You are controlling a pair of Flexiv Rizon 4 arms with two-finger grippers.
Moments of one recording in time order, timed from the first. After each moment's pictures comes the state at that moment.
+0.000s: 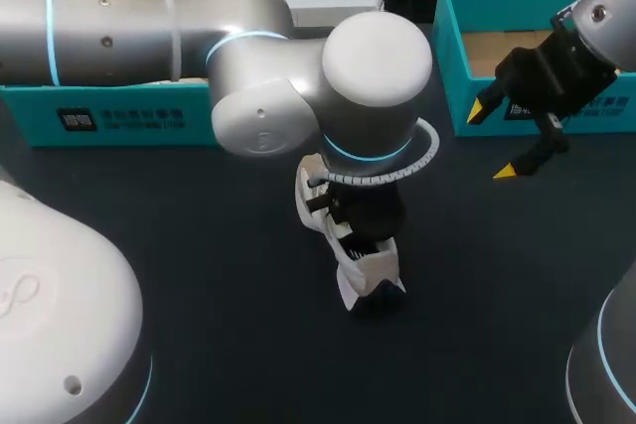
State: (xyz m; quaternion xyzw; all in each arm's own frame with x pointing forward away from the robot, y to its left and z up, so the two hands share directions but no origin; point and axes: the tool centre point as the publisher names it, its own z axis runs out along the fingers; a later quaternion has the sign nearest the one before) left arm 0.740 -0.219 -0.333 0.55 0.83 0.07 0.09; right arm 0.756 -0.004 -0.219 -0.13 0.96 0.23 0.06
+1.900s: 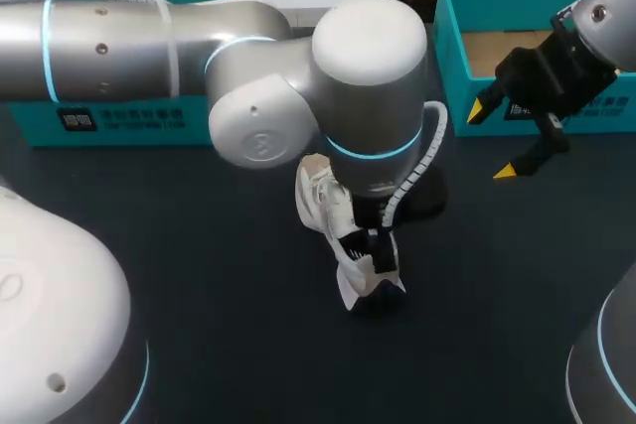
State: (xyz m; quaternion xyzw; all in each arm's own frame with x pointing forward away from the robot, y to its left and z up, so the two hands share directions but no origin) left arm 0.662 -0.243 -0.322 -0.07 1.00 -0.05 0.03; right arm 0.756 -0.004 -0.219 -0.13 0.96 0.23 0.06
